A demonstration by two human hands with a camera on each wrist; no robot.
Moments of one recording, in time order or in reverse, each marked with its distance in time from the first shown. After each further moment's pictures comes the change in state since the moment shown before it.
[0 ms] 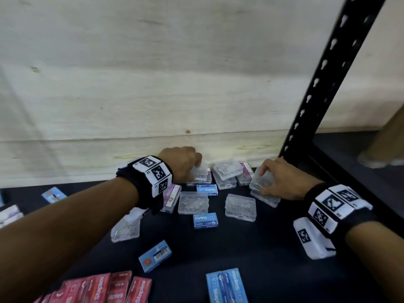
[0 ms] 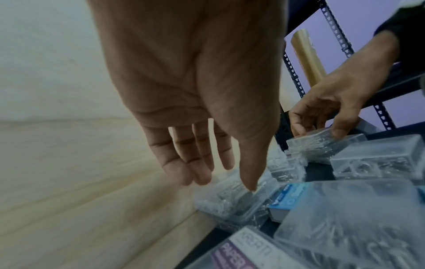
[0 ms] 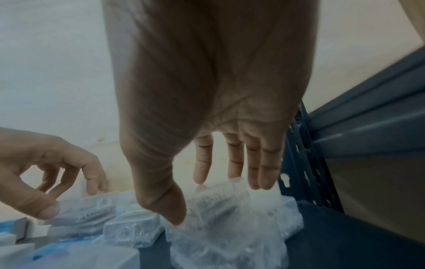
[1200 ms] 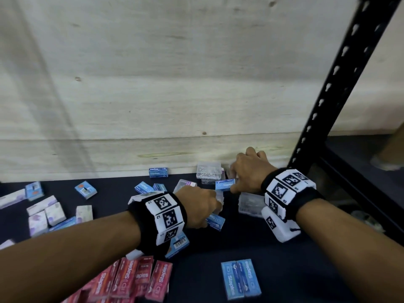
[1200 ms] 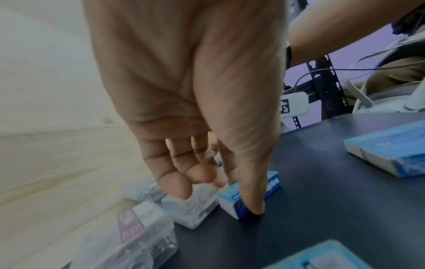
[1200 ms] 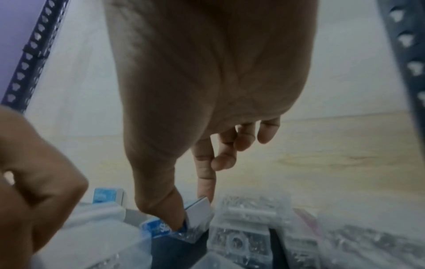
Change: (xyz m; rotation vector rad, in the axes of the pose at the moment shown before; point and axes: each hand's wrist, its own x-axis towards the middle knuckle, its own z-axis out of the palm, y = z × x) left_hand -0.078 0.051 0.018 0.123 -0.258 0.217; right_hand 0.017 -0.108 0.010 -0.430 0.070 -0.238
